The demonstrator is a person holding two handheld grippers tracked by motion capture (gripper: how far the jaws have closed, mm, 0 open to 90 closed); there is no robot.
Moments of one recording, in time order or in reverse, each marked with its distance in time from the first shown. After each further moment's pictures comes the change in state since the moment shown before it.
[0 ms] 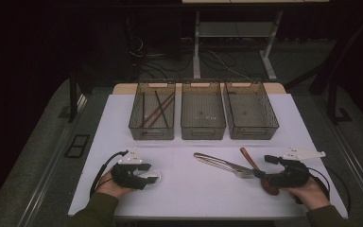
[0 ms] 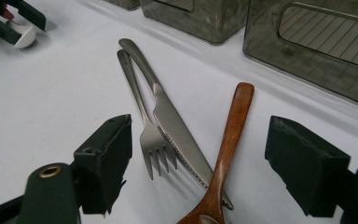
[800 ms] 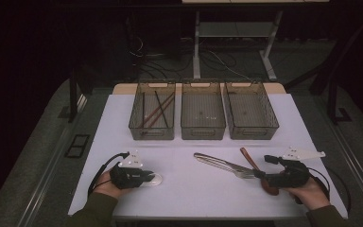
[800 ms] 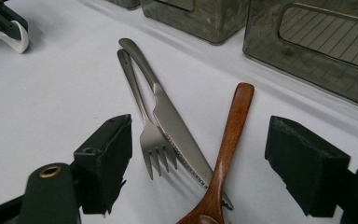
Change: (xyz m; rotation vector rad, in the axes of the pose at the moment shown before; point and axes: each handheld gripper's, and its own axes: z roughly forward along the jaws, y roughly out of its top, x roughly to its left) left arm -0.007 0.005 -0.010 0.046 -0.013 0.097; right arm 0.000 0.000 0.000 0.001 0.000 -0.004
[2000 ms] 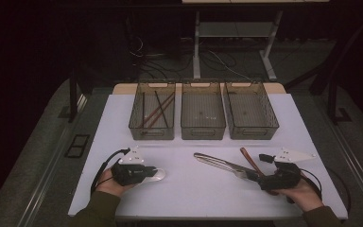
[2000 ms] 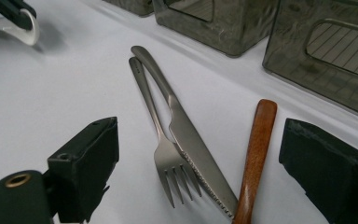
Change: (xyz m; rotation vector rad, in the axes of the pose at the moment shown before) left arm 0.000 0.016 -0.003 -0.066 0.025 -0.006; right arm 0.014 0.002 0.015 -0.033 0.006 -0.043
